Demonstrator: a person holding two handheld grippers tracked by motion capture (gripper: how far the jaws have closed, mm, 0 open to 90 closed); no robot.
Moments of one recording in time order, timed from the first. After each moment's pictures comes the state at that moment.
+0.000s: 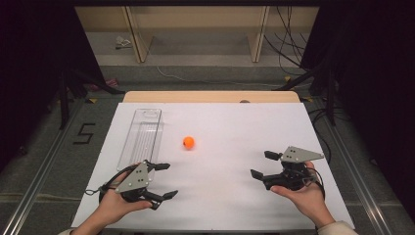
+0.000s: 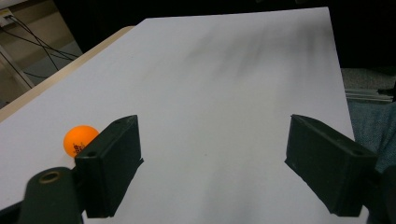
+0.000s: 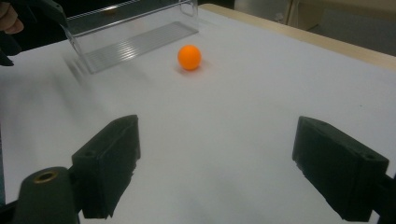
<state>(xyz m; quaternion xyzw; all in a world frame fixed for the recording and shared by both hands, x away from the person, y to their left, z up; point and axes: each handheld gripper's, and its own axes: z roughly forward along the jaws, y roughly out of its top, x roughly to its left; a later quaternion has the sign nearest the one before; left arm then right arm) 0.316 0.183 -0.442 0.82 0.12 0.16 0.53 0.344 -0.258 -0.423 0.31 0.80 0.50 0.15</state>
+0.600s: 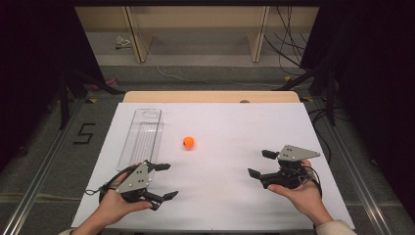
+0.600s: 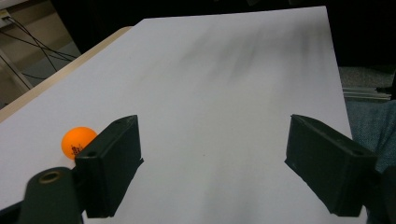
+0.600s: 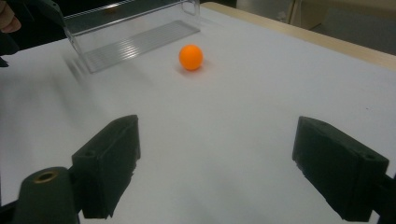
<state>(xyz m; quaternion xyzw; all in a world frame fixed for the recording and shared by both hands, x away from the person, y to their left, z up) 0.315 0.182 -0.442 0.83 0.12 0.16 0.53 0.349 -0.251 -0.424 0.30 0.80 0.49 0.15</state>
